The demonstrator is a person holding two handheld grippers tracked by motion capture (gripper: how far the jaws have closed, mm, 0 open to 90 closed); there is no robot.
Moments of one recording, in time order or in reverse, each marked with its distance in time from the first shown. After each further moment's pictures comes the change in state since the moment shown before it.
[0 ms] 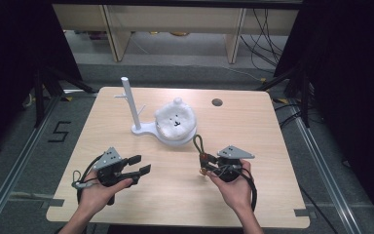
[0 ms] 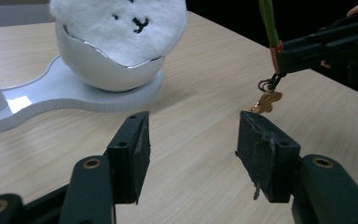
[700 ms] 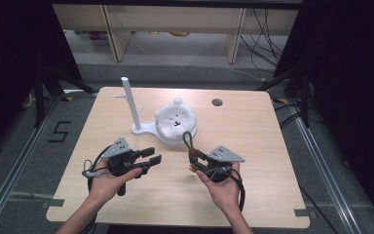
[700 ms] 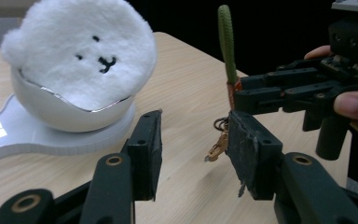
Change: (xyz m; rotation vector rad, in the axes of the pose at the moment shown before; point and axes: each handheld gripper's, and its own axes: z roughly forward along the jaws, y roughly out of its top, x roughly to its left) left arm -0.009 0.028 0.022 -0.051 -0.096 -0.006; right arm 0.022 0.002 0.020 -0.144 0.025 -0.040
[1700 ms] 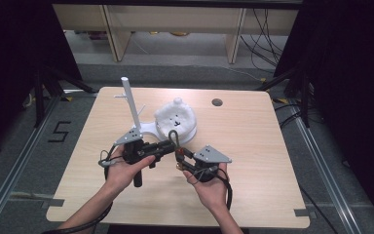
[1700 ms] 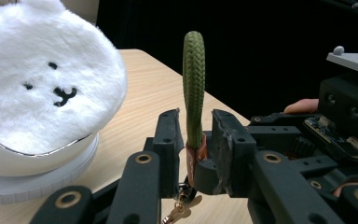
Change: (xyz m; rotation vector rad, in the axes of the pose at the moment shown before) left arm -0.003 0.020 0.036 -0.065 -0.085 -0.102; right arm 0.025 0.007 0.019 -0.078 0.039 -0.040
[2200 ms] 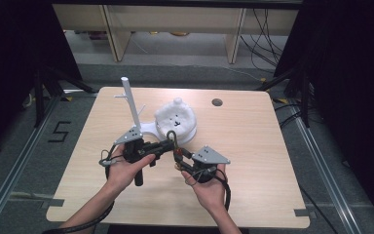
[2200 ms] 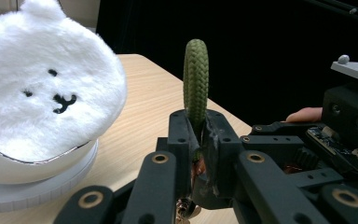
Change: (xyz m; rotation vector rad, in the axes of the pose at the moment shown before) left arm 0.000 0.001 0.001 -0.018 -0.004 0.006; right arm 0.003 0.000 0.002 -0.016 0.016 -0.018
